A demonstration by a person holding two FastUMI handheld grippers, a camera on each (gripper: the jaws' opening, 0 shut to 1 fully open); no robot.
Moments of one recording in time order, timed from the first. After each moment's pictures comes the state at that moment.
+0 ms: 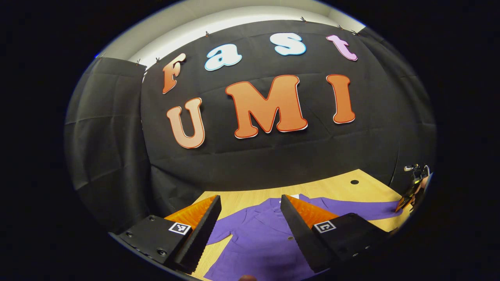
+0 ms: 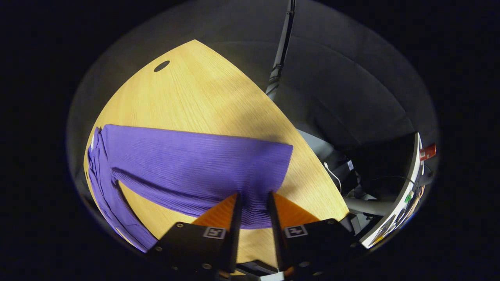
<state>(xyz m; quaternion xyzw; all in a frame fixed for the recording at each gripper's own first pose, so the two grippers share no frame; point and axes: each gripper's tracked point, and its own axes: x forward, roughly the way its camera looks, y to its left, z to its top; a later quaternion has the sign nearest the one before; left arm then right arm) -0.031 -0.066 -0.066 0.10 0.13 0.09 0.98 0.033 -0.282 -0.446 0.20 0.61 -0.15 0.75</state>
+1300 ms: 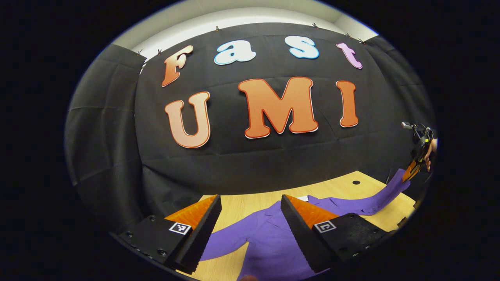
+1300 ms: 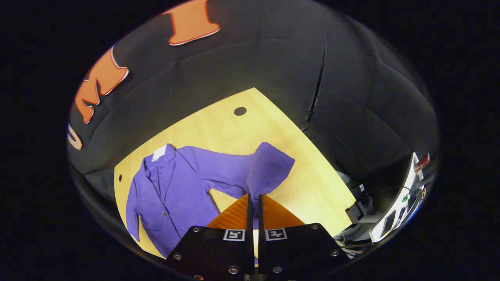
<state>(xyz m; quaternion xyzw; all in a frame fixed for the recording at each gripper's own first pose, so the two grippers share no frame) 0.000 0.059 -0.070 0.07 0.12 0.04 0.99 0.076 -0.146 -0.217 0.19 0.47 -0.10 0.86</state>
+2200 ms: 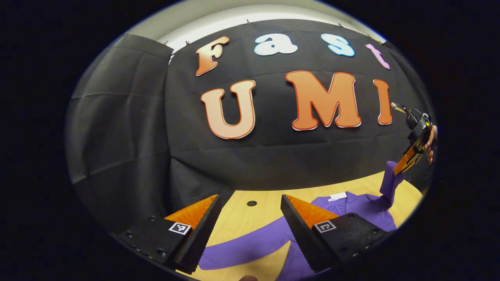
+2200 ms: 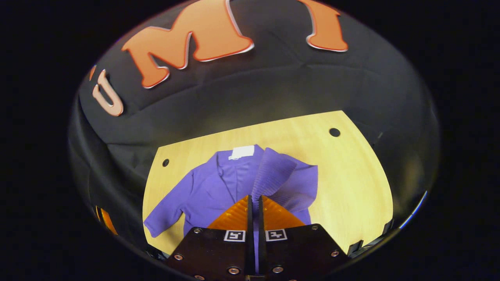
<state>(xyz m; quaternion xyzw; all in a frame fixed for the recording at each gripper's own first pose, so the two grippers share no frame) -0.009 0.210 -0.088 0.07 0.13 0.15 0.98 0.160 0.116 -0.140 0.13 0.42 0.08 0.89</state>
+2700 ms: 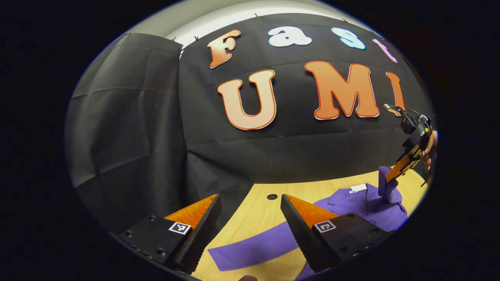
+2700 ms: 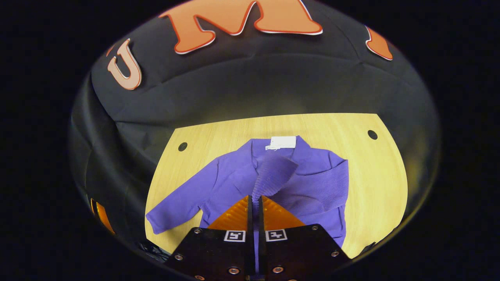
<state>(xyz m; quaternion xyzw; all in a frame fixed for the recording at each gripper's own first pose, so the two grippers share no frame) -0.017 0.269 -0.109 0.08 0.16 0.19 0.97 0.169 0.231 -0.180 0.10 0.44 0.14 0.88</state>
